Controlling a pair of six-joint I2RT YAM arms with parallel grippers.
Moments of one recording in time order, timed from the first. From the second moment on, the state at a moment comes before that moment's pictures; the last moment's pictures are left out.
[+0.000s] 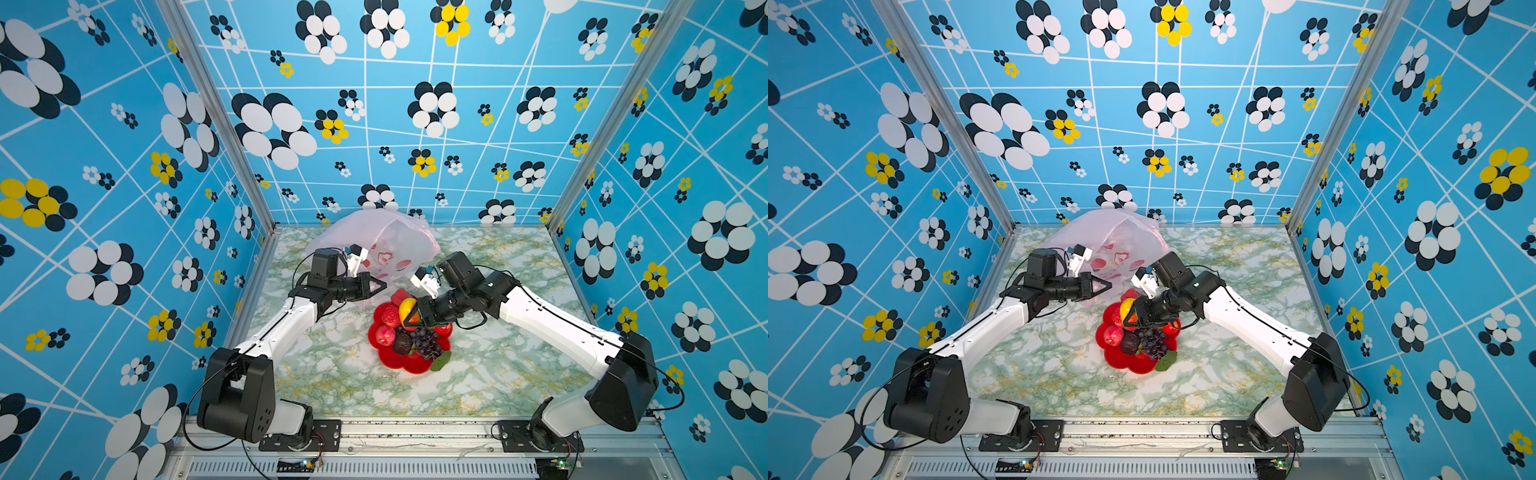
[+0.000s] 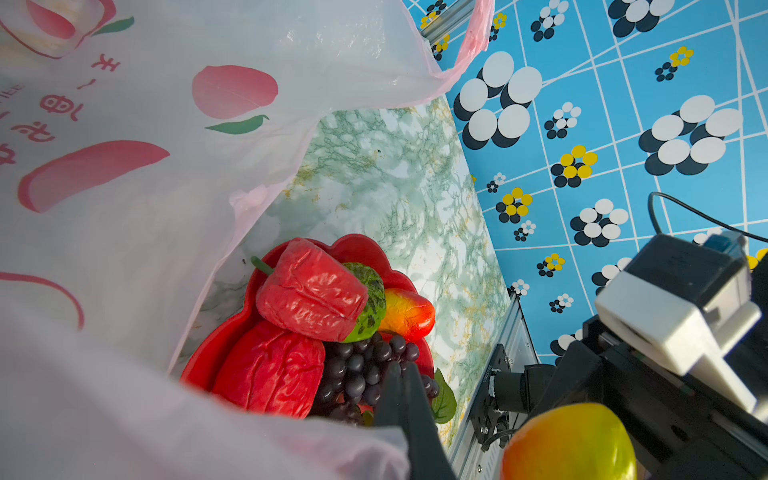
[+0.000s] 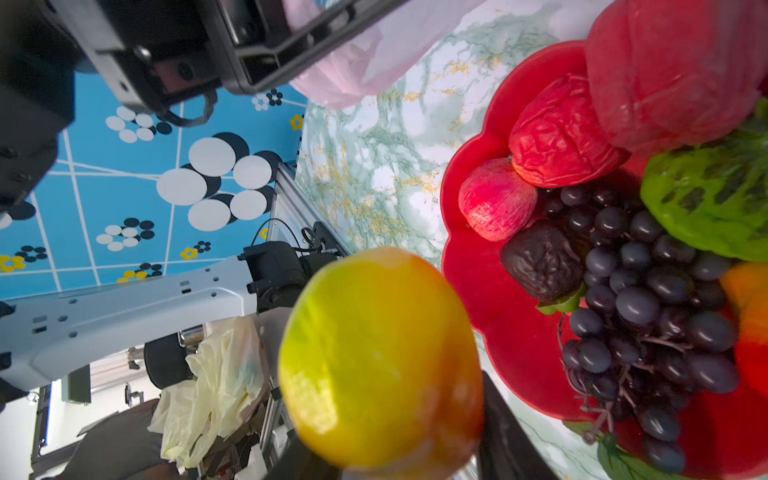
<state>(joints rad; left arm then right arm) -0.23 1.41 0.92 -0.14 0.84 -0.51 0.72 1.52 1.31 -0.73 -0.59 0.52</state>
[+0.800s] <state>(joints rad) -0.24 1.41 0.92 -0.13 0.85 -0.52 0.62 1.87 1.75 -0.77 -0.35 0.65</state>
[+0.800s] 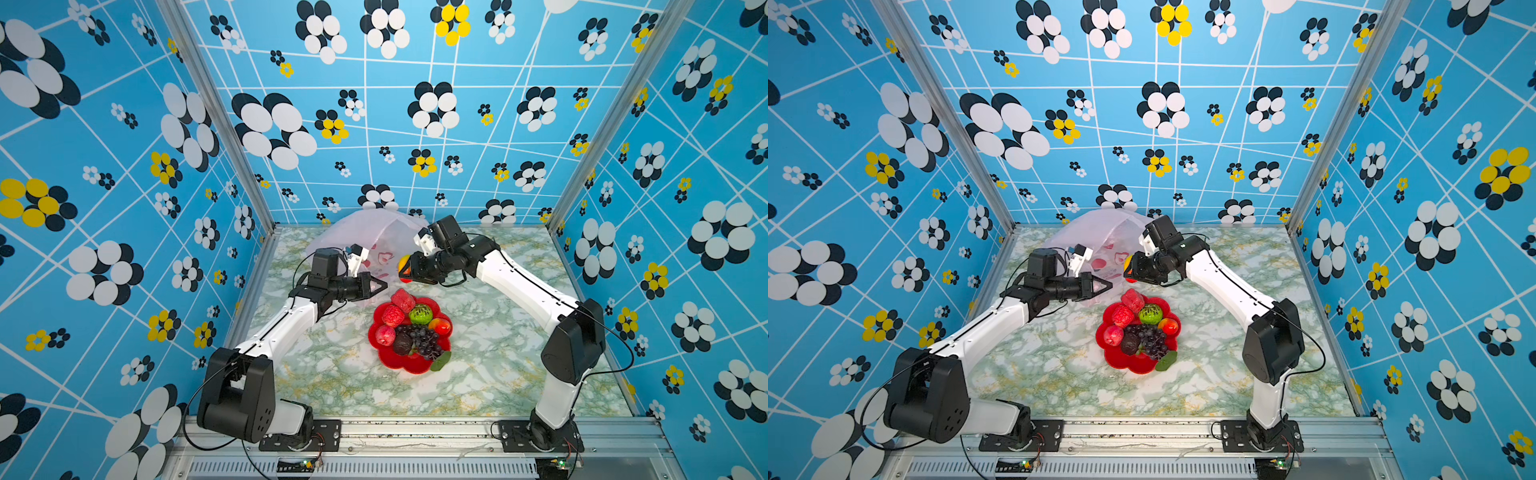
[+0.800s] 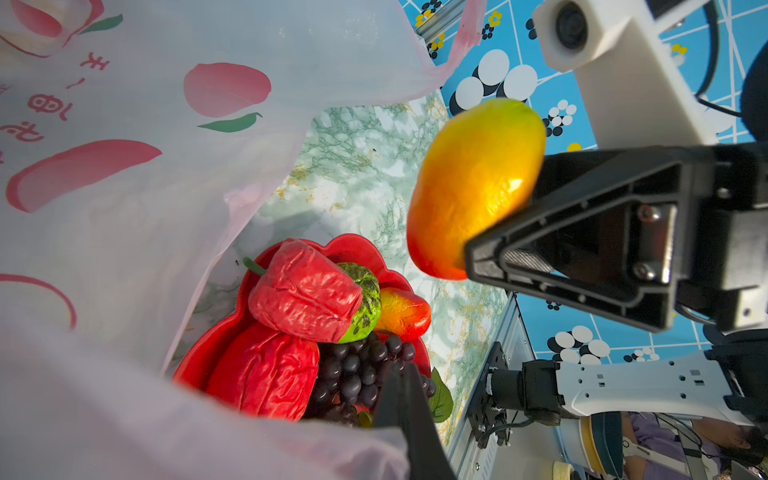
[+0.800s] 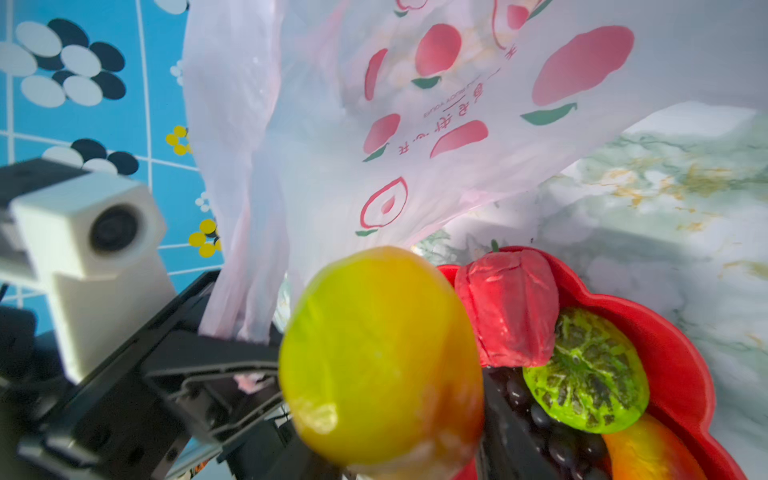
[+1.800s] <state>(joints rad) -0.26 1.41 0.92 -0.11 0.87 -0.54 0.67 2.22 2.01 -0.49 -0.09 0.91</state>
